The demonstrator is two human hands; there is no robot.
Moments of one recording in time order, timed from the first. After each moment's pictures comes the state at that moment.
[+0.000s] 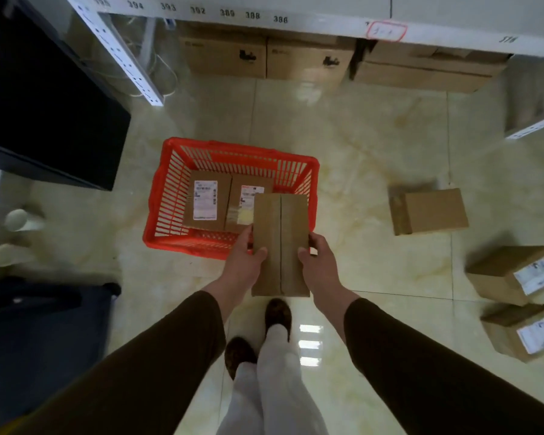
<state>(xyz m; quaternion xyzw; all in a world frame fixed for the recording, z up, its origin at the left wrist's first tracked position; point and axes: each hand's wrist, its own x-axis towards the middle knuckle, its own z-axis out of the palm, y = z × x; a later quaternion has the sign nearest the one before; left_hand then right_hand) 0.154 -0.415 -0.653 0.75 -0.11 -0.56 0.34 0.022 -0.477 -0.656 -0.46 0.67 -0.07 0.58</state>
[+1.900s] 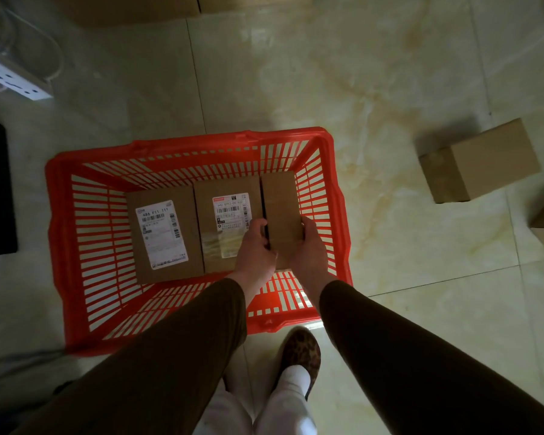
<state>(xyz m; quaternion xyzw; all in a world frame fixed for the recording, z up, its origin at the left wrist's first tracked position) 0.200 -0.520 -0.903 0.74 -0.26 -0.58 0.20 0.101 -0.541 -0.904 -0.43 0.75 -0.09 0.50</state>
